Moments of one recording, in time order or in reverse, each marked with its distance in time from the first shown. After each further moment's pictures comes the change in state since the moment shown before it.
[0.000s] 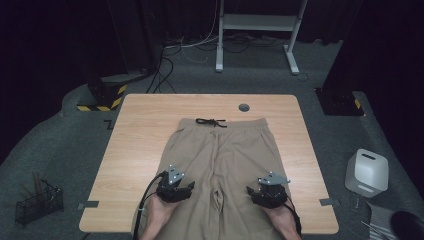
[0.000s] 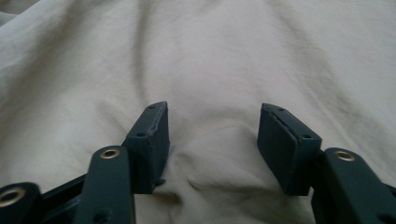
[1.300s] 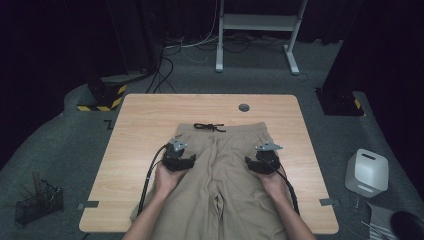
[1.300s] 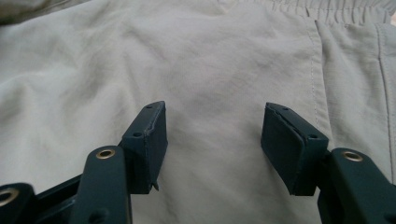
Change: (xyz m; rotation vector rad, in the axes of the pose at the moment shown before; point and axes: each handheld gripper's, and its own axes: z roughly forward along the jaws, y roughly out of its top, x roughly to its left) left arm 0.053 0.053 0.062 -0.015 0.085 -0.055; right arm -0.054 0.059 0.063 -0.003 -0.086 0.085
